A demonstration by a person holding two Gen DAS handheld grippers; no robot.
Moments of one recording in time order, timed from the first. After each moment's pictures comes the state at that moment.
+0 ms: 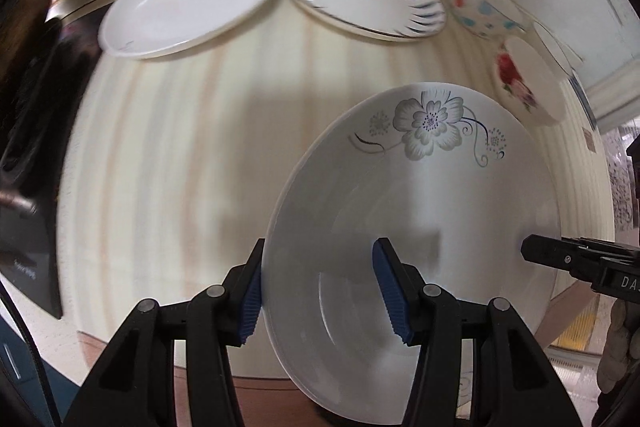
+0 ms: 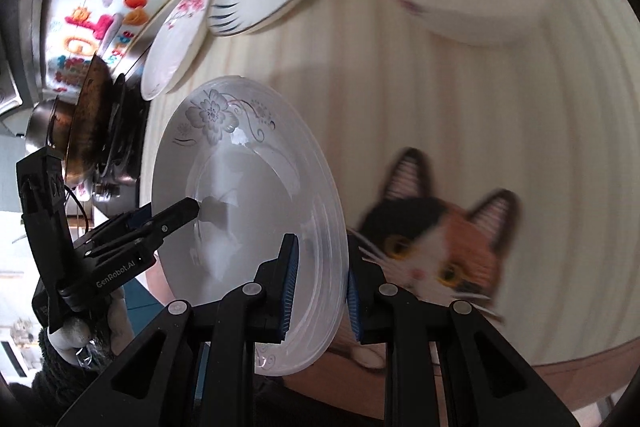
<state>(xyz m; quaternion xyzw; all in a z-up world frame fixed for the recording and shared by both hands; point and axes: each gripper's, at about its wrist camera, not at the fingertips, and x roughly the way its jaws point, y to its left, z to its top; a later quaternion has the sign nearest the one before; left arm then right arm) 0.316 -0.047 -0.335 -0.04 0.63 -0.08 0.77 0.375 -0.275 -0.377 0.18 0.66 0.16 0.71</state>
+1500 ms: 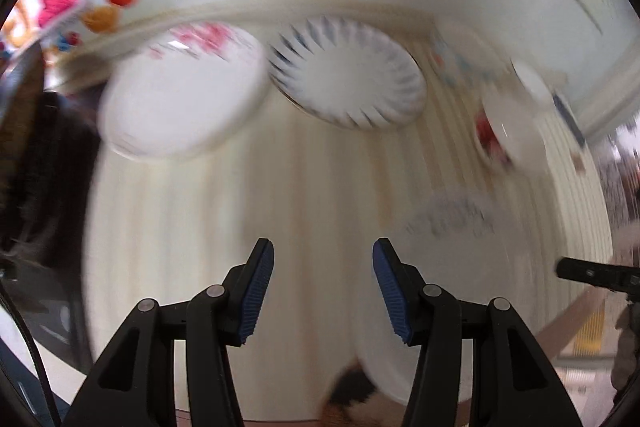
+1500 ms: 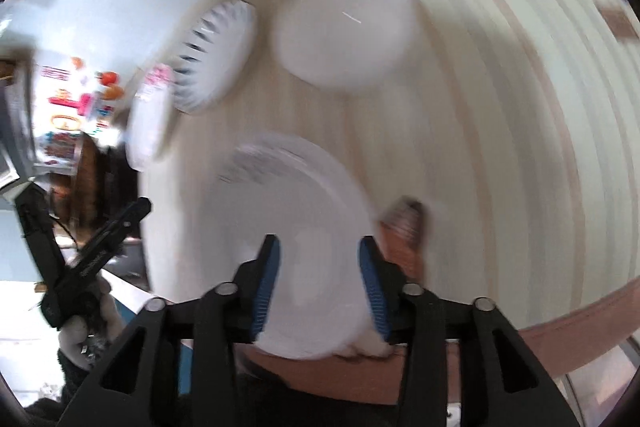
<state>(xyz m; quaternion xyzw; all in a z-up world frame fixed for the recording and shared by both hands) 0.371 -0.034 -0.289 -0.02 0.56 -0.08 0.83 0.380 -0.327 -0.331 0.25 0.62 0.09 0.74</state>
